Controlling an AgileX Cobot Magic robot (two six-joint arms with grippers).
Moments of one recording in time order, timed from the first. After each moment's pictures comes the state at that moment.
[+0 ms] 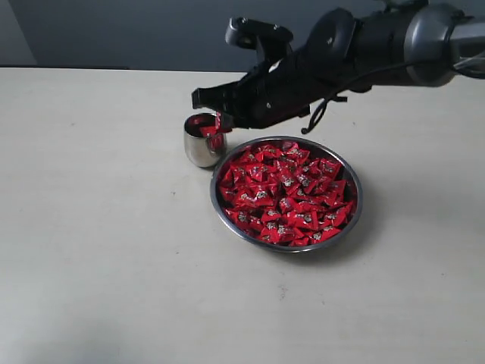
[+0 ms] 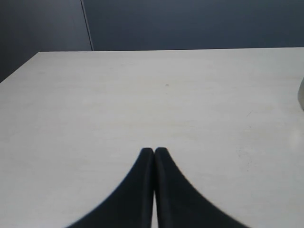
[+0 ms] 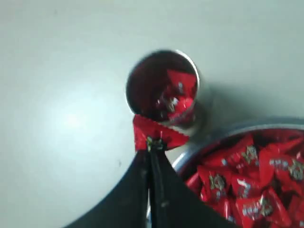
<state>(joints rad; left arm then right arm) 0.22 0.00 0.00 0.00 0.34 0.03 0.70 1.91 -1.33 0.61 0.39 -0.21</state>
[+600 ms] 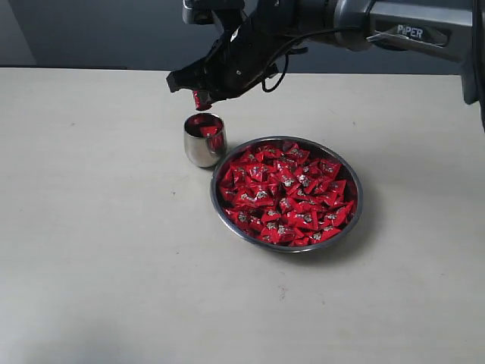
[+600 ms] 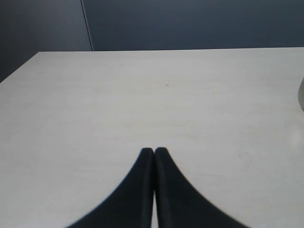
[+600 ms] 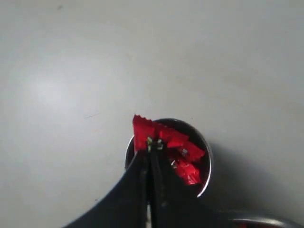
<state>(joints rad) 0.22 0.00 0.00 0.00 0.34 0.03 0.70 2.17 -1.81 0.37 0.67 -0.20</state>
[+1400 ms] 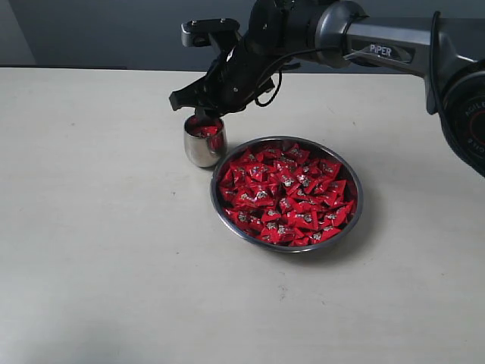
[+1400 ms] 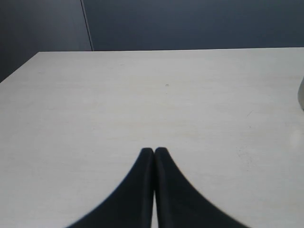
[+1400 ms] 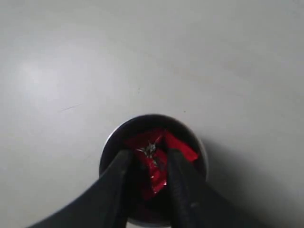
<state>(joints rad) 0.22 0.00 0.00 0.00 0.34 0.03 0.70 2.26 -1.85 0.35 0.67 -0.20</state>
